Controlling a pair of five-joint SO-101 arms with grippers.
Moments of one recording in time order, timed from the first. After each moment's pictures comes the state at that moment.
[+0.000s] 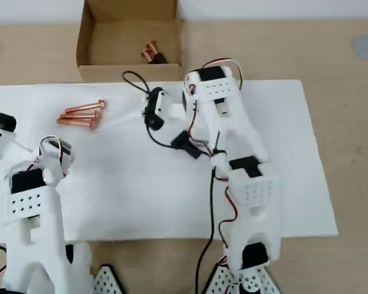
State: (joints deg) left arm -18.7 -45.3 60.0 48.6 30.5; right arm -17.3 35.9 -22.5 90.6 57.5
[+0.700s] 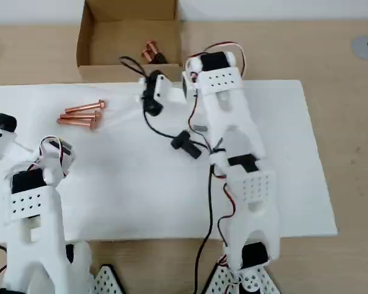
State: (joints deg) left arm -18.7 -45.3 60.2 48.6 30.5; right arm -17.0 39.7 -38.6 98.5 57.5
